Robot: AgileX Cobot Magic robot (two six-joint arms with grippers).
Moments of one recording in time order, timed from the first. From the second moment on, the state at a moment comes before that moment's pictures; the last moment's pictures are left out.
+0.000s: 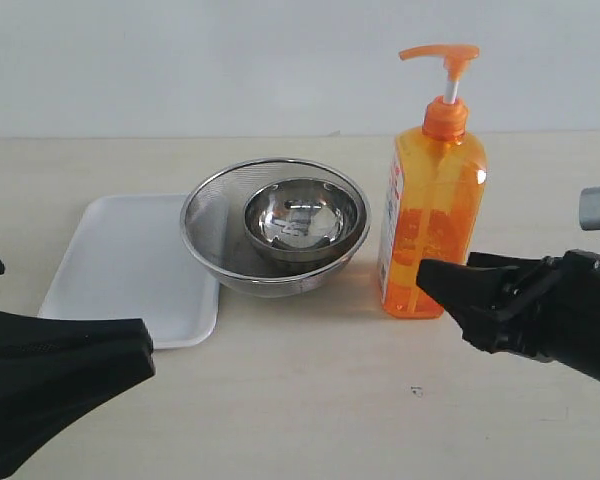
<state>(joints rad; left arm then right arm) -0.29 0.94 -0.16 1.11 -1.17 -0.74 0.31 1.28 -0.19 -0.56 -0.81 0.71</state>
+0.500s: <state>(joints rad) -0.29 0.94 -0.16 1.12 -1.13 -0.74 0.31 1.16 -0.21 -0.85 -0.88 0.86</state>
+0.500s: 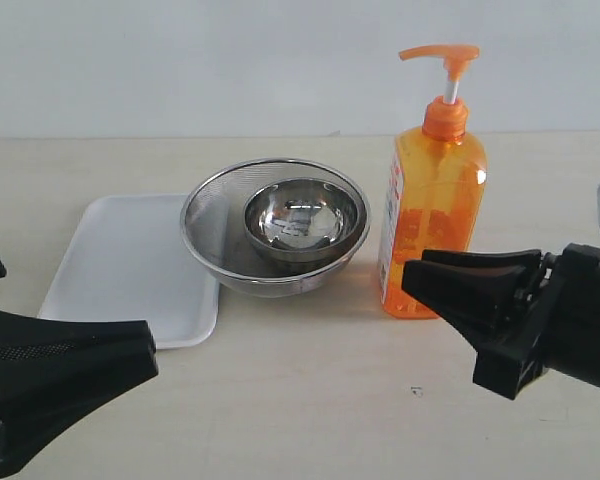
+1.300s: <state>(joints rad) -0.29 0.94 -0.16 1.12 -1.13 -0.74 0.31 0.70 -0.42 -0.71 0.09 0.86</state>
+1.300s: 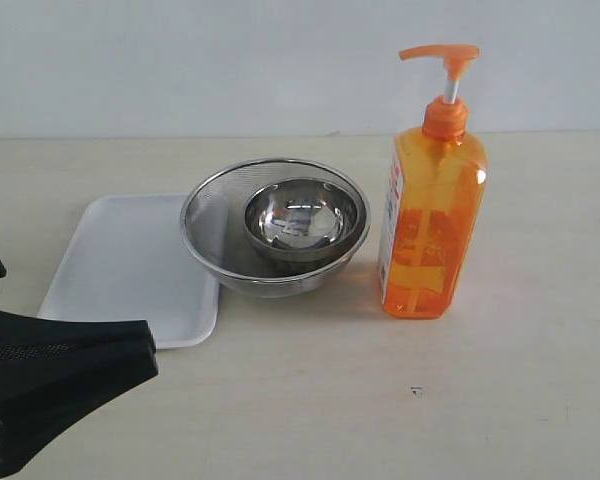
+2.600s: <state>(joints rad) -0.29 0.94 -0.16 1.12 -1.12 -0.74 0.55 0.72 -0.51 0.19 0.29 0.04</state>
